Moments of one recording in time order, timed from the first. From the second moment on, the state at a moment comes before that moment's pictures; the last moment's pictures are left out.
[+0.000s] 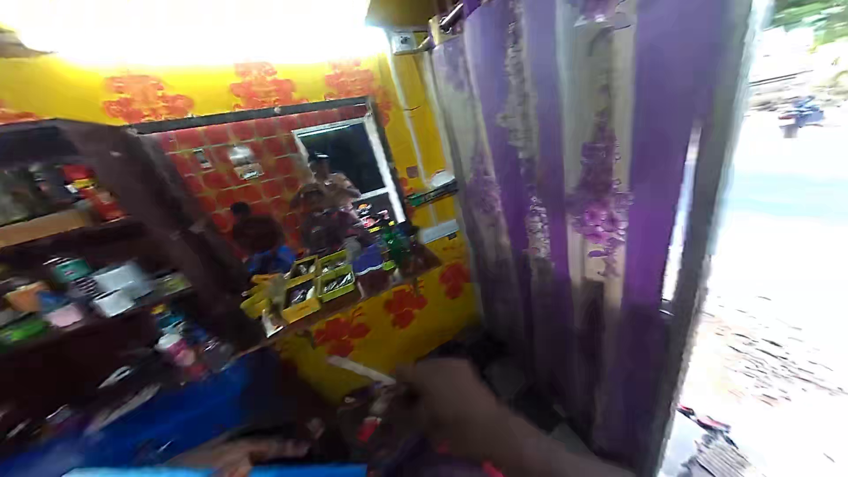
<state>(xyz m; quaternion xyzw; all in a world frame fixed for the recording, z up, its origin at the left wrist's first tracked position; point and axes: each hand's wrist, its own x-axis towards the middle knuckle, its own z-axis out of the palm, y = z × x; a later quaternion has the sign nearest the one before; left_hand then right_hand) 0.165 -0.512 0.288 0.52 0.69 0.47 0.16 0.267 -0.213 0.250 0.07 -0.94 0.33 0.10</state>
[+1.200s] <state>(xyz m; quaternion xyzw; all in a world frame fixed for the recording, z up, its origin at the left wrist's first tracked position) 0.180 -0.519 0.292 0.55 0.73 0.41 0.08 0.229 -0.207 0.299 0.25 -0.94 0.17 -0.15</state>
